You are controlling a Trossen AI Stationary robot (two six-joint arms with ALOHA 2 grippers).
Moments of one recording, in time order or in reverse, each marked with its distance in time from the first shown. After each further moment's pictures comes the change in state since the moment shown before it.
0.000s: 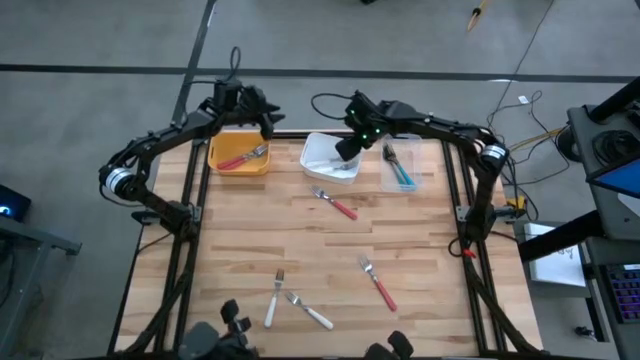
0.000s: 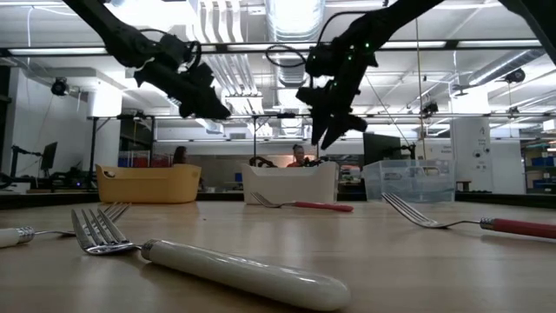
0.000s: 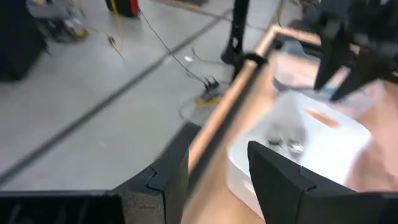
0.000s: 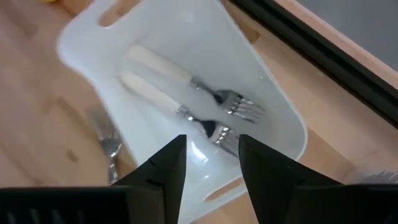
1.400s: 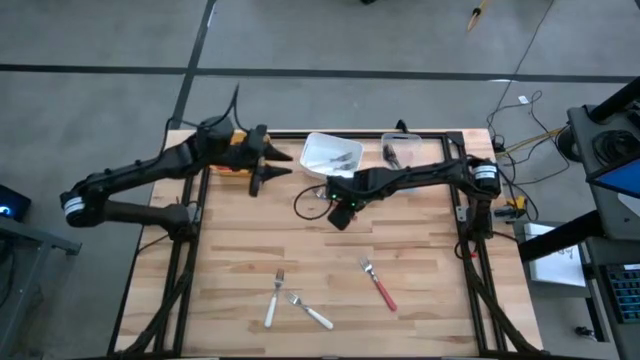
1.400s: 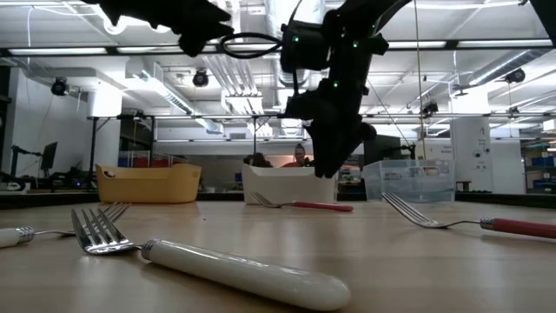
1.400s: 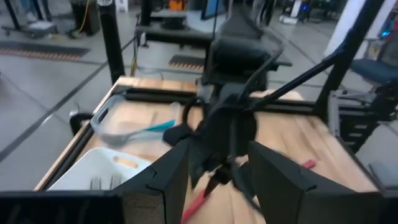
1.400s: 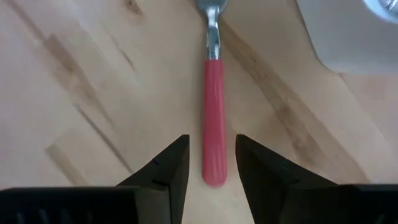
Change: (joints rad) left arm -0.521 -0.431 -0.100 -0.112 -0.005 -0.159; right arm 0.471 0.024 -0.218 0.060 0.227 0.238
